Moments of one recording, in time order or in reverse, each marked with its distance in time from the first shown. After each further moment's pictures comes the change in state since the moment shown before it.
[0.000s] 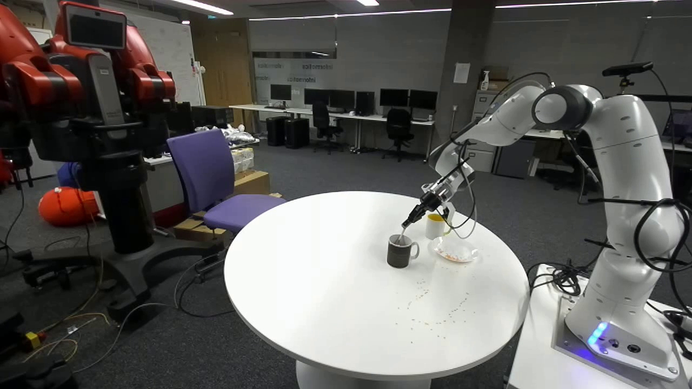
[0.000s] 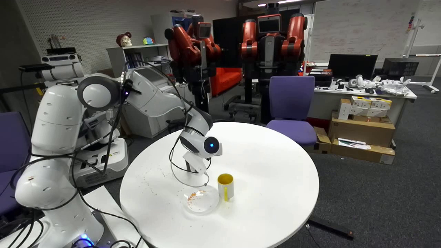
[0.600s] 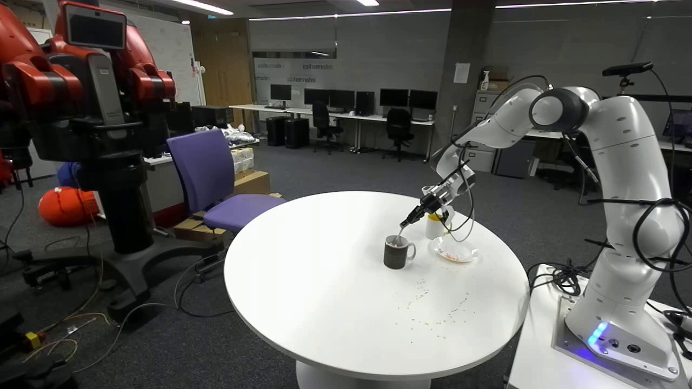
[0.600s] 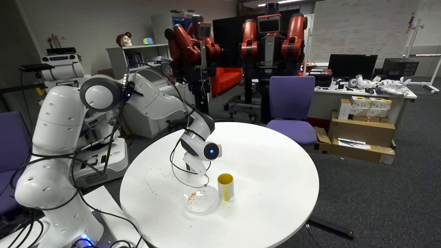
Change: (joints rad) arm -0.004 0.023 -0.011 0.000 0.090 -0.068 -0.102
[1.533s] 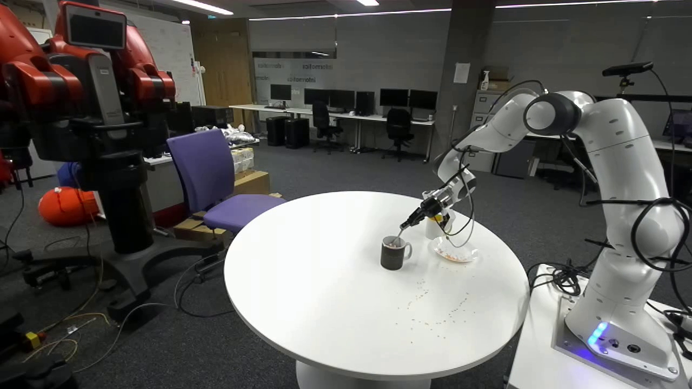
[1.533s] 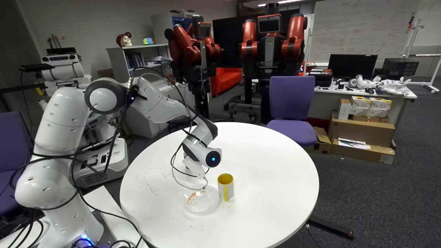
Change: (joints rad) arm 0.000 0.046 -0.030 0.015 0.049 -0.117 -0.029
